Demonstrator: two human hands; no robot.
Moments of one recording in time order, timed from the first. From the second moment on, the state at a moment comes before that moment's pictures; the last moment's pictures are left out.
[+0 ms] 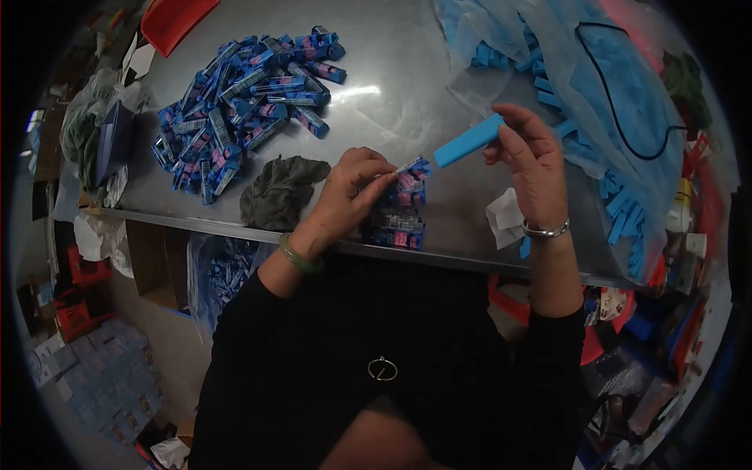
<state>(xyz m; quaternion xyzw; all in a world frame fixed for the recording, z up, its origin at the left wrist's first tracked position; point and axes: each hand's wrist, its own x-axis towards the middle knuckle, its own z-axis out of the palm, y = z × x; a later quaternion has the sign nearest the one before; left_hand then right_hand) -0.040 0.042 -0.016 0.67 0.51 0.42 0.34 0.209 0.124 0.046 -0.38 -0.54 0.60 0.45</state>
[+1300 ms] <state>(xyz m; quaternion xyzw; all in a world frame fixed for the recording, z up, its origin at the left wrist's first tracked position) -0.010 0.034 -0.002 0.28 0.38 0.49 0.73 0.168 0.072 0.031 -0.32 -0.86 0.27 0.30</state>
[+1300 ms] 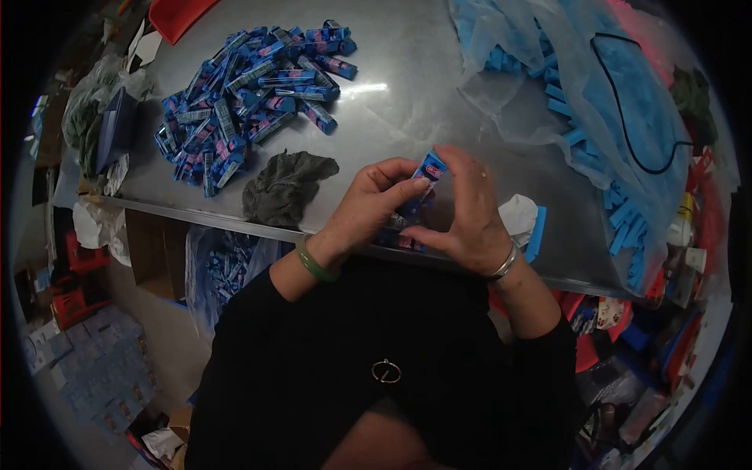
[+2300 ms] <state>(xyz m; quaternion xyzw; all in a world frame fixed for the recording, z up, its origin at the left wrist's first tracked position) -0.272 0.092 0.028 0.56 0.74 0.37 -0.08 0.341 0.217 -0.009 -0.54 -0.82 0.09 0.19</state>
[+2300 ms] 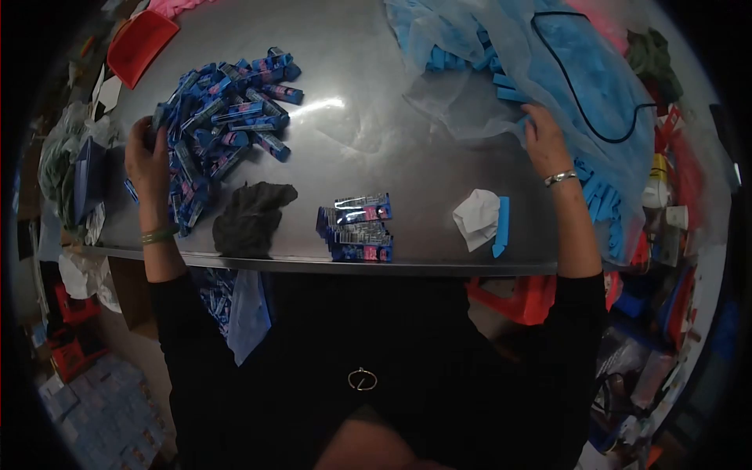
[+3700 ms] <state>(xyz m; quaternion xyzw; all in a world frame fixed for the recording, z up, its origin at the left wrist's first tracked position) -0.031 0.043 -0.028 0.74 0.54 0.30 0.25 0.227 0.137 0.024 -0.48 -0.60 0.48 0.43</state>
